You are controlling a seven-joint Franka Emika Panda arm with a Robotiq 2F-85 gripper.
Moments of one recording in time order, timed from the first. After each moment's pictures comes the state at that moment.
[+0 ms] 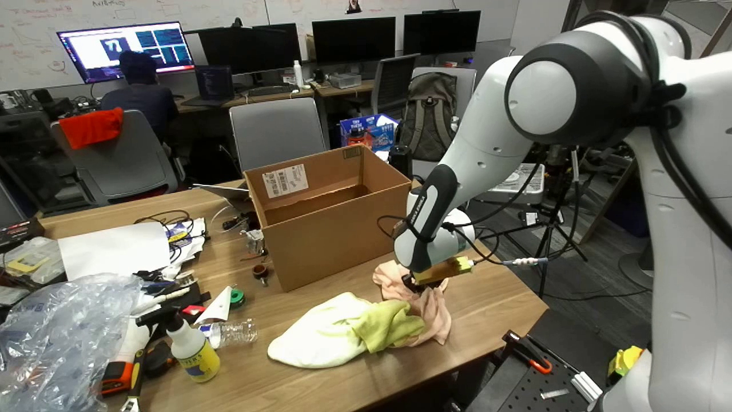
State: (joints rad) arm -0.03 0.51 -0.08 -2.36 0.07 2.78 0.24
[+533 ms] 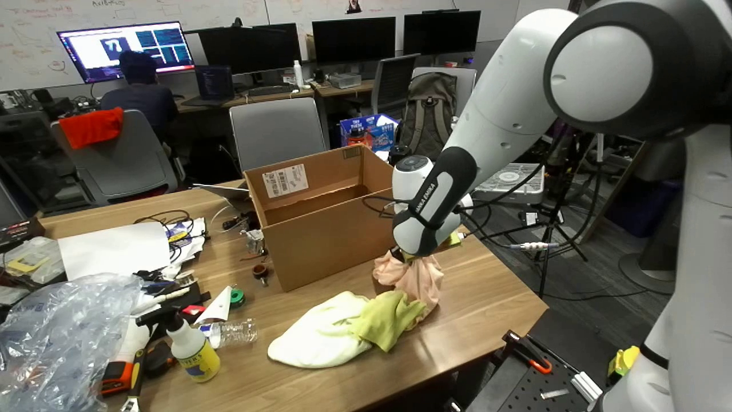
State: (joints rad) arm 0.21 0.34 -0.29 -2.38 -0.17 2.77 0.47
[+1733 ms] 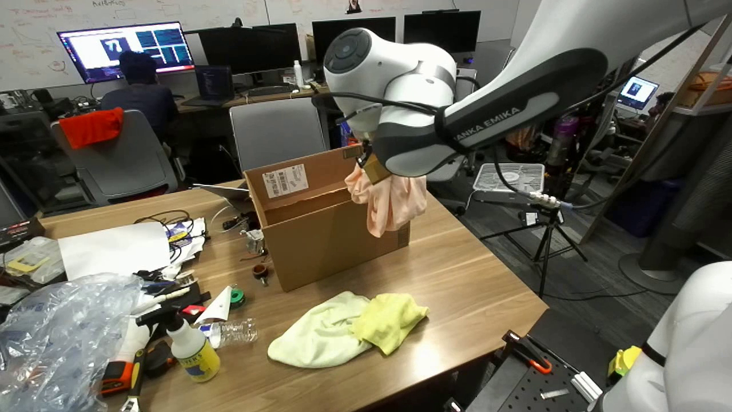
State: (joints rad) arm 0.14 -0.12 0.02 -2.19 -0.83 2.21 0.93
